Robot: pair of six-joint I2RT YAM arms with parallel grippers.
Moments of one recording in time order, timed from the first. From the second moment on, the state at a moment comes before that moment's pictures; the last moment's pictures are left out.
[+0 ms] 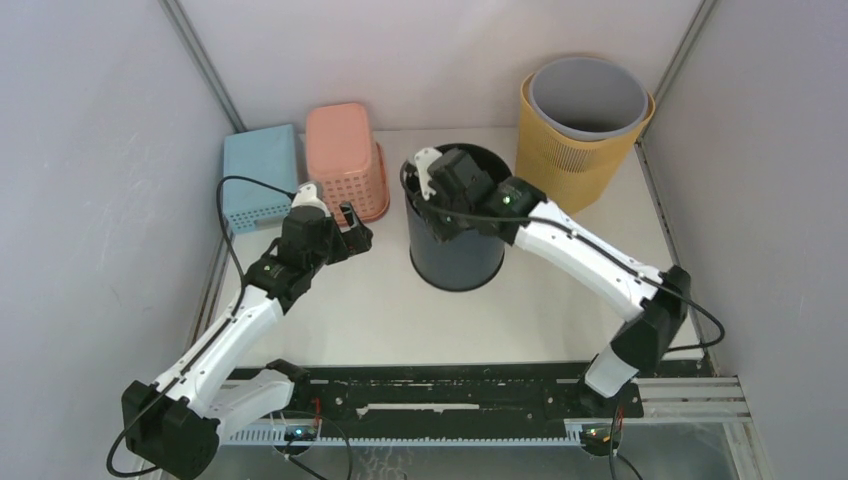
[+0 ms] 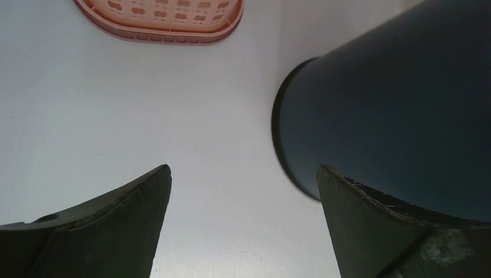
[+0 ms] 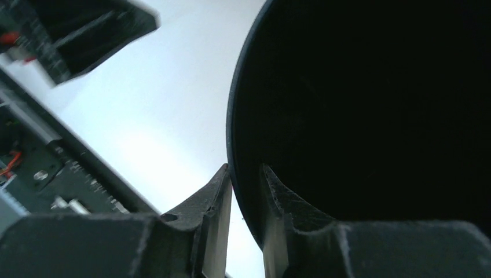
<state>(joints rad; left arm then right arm) -0.41 0.99 0.80 -0.38 -0.17 -0.59 0.81 1.66 1.73 -0.85 0.01 0.07</state>
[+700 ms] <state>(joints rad) -0.41 0.93 0.79 -0.38 -0.15 -0.60 1.05 1.49 1.55 -0.97 0.20 0.26</state>
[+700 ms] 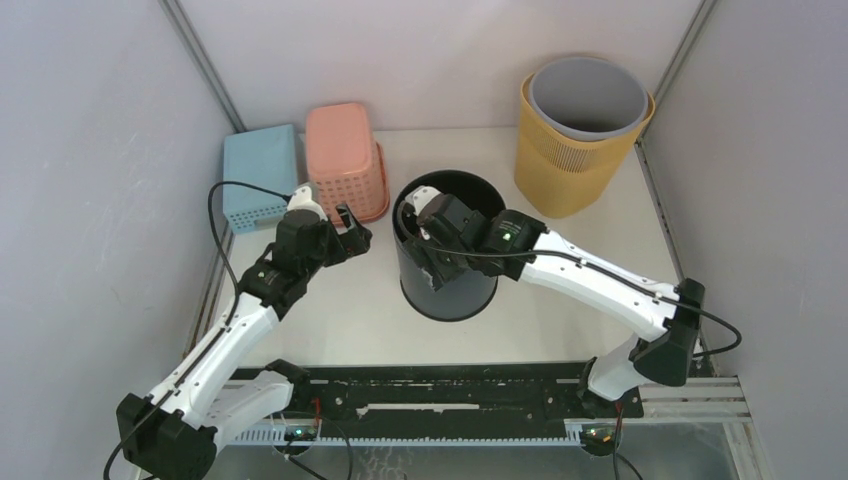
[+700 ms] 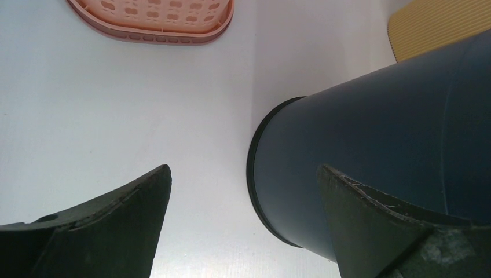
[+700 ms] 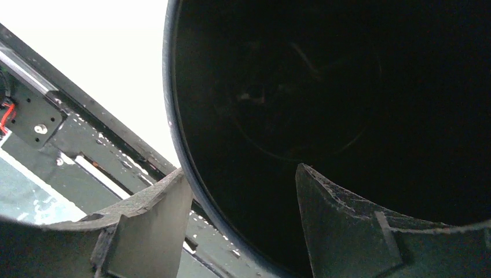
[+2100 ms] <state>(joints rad) -0.35 0.72 0.75 -0.46 -0.21 -0.66 0.58 1.19 1.02 -0.09 -0.49 0.80</state>
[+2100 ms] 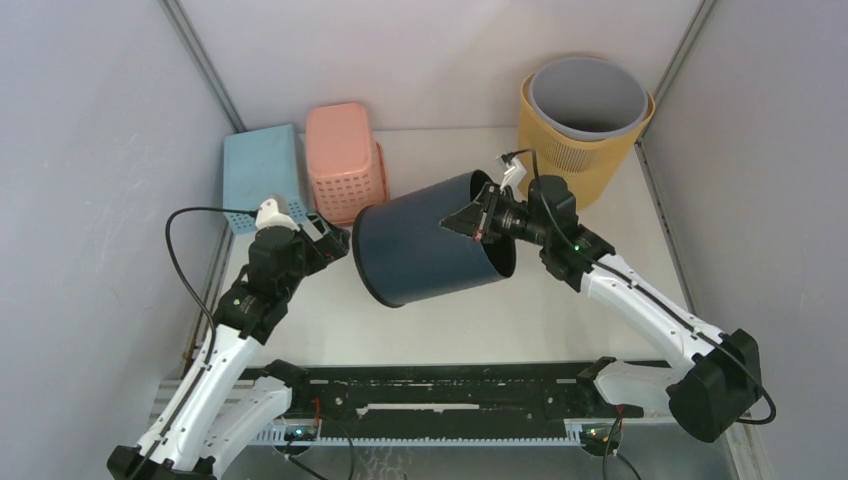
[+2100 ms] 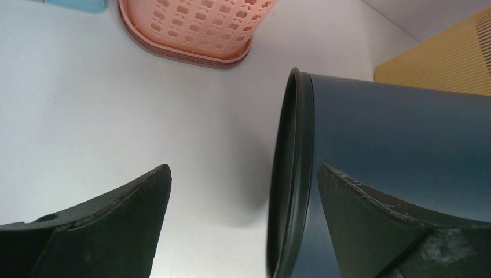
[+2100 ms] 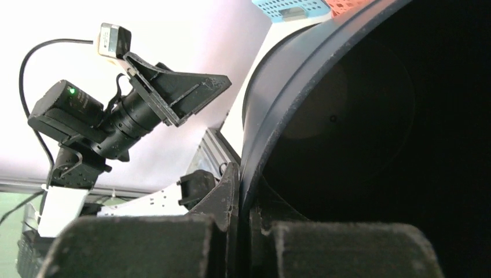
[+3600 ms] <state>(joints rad) -0.35 0.57 1.35 -0.82 -0.23 -0.65 0.88 2.21 1.36 1.28 -0.39 1.75</state>
